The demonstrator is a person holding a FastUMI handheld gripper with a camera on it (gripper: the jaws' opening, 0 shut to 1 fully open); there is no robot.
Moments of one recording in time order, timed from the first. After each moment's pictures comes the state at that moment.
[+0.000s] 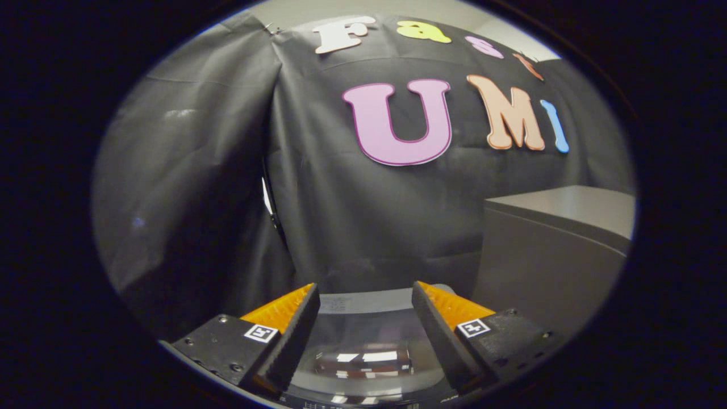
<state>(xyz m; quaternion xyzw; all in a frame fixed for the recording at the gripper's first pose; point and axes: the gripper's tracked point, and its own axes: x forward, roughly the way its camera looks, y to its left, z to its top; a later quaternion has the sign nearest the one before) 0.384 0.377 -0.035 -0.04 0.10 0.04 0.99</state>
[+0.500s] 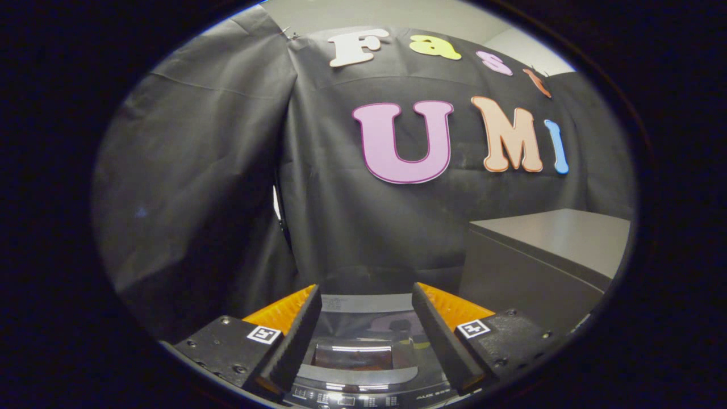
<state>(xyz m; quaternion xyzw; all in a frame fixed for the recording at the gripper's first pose) 0.349 0.377 -0.021 -0.08 0.08 0.05 0.99</state>
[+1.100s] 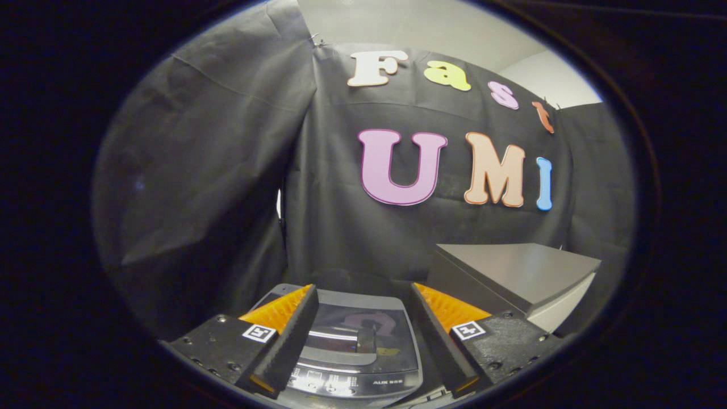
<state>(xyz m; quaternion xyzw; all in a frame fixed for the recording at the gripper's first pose) 0.263 0.353 0.030 -0.15 0.03 0.04 0.99</state>
